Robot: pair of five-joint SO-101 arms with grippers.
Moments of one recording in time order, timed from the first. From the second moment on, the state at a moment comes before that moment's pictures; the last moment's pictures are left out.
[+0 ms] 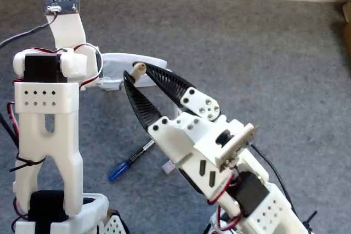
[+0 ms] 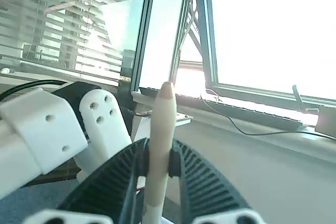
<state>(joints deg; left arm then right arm) -5.4 -12.5 -6.4 91.4 12.9 -49.1 -67.5 48.6 3.8 9.9</state>
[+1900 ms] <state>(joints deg) -5.4 -12.5 -6.4 91.4 12.9 -42.6 -48.2 45.6 9.5 20.8</state>
